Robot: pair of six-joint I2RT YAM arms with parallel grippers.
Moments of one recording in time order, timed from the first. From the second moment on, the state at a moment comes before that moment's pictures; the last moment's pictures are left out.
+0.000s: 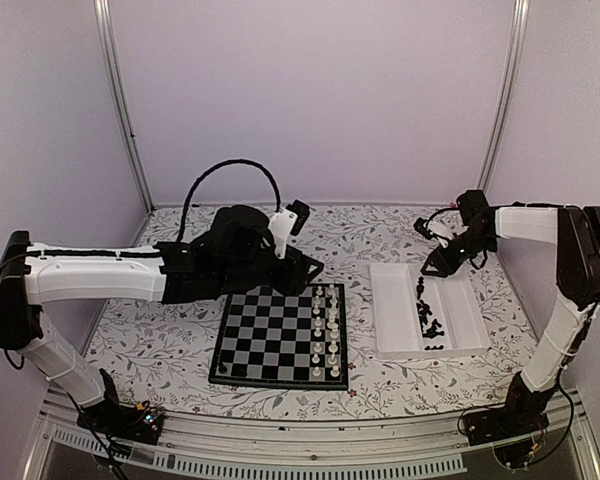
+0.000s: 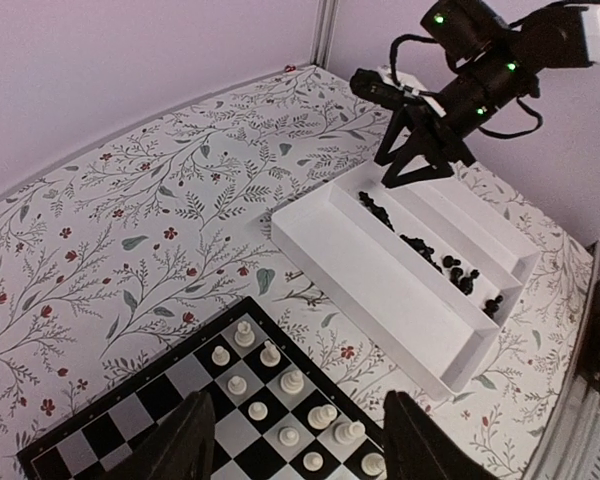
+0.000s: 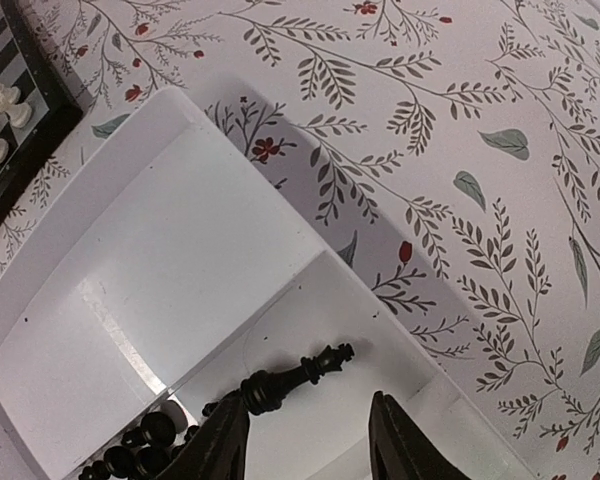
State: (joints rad) left arm -1.02 1.54 1.09 0.01 -0.17 -0.22; right arm 0.13 1.76 1.17 -0.54 -0.39 -0.59
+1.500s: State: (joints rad) left arm -1.04 1.54 1.03 0.03 -0.14 -0.26; right arm 0.22 1.81 1.08 -0.58 -0.17 -0.47
